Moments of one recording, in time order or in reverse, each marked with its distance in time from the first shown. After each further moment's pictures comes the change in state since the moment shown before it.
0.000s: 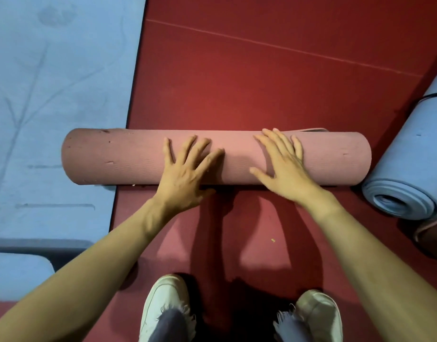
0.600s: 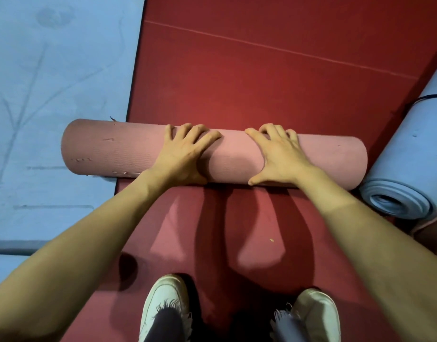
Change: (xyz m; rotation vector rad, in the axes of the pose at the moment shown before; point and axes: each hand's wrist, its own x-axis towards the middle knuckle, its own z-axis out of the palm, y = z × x) left_hand 0.042 -0.028 -0.017 -0.004 -0.098 0.029; right_hand 0.034 -0.006 -0.025 -0.243 -0.204 -0.032
